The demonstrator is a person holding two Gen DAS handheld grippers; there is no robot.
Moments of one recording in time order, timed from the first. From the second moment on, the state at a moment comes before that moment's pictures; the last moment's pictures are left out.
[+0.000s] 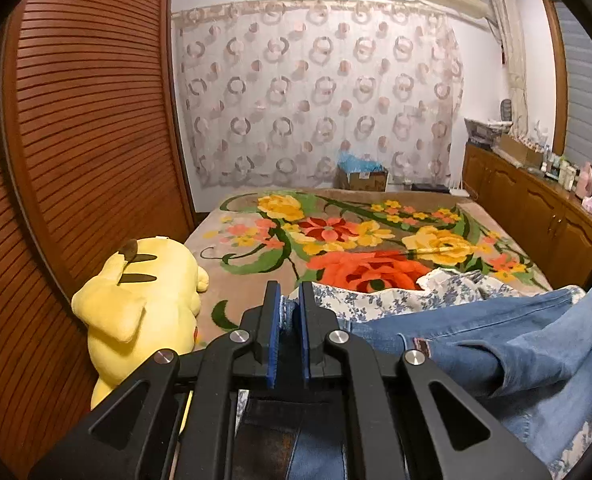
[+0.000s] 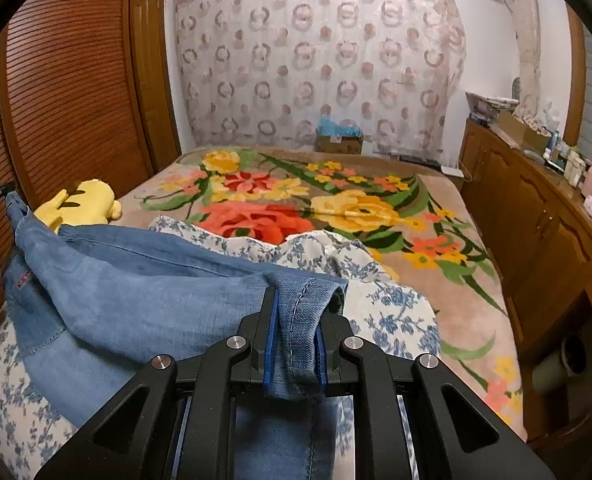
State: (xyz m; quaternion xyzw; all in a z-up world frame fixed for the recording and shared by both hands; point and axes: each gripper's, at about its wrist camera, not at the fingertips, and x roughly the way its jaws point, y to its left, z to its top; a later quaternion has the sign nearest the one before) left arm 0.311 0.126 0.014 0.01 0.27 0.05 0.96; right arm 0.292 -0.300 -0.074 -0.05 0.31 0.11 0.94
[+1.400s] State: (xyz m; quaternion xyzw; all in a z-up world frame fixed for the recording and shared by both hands) left arm 0.261 0.071 -0.045 0.00 0.34 -0.04 0.94; right arm 0.285 -0.204 -0.086 -0.09 0.36 0.32 0.87
